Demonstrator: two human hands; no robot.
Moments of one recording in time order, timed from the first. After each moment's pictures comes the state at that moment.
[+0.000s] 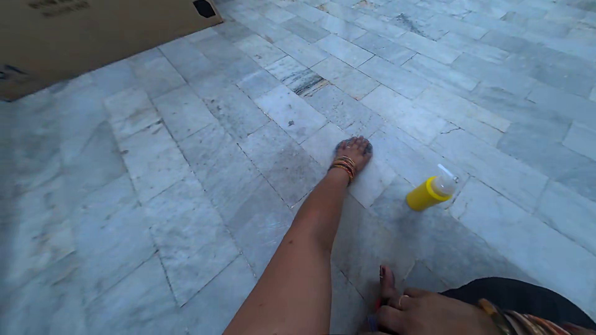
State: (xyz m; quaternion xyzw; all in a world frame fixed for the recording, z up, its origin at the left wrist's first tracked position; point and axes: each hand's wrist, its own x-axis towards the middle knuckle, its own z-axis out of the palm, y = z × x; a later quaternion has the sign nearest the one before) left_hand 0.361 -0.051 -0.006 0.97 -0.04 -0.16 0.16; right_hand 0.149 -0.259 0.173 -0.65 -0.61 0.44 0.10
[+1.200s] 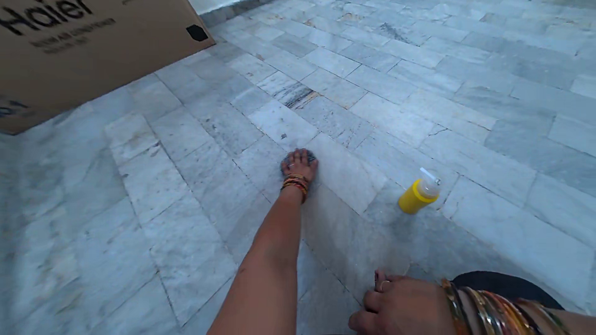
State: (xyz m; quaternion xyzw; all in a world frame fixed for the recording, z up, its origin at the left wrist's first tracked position) left_hand 0.314 0.045 -0.010 0.97 0.19 -0.11 0.13; right_hand 0.165 -0.245 0.170 -0.65 -0.58 0.49 0.05
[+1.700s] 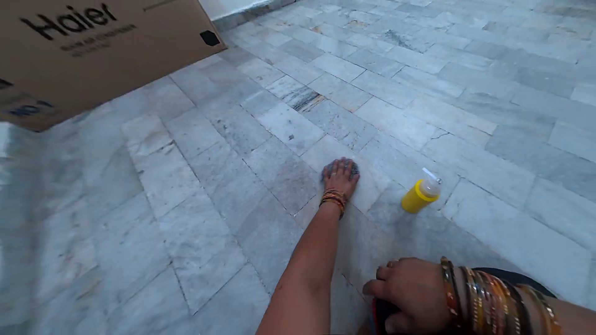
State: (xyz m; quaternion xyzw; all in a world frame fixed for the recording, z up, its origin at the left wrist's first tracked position) left_hand 0.292 -0.049 -0.018 0.98 0.07 -0.09 0.16; right_hand 0.175 -0.243 0.164 -0.67 -0.52 0.53 0.00
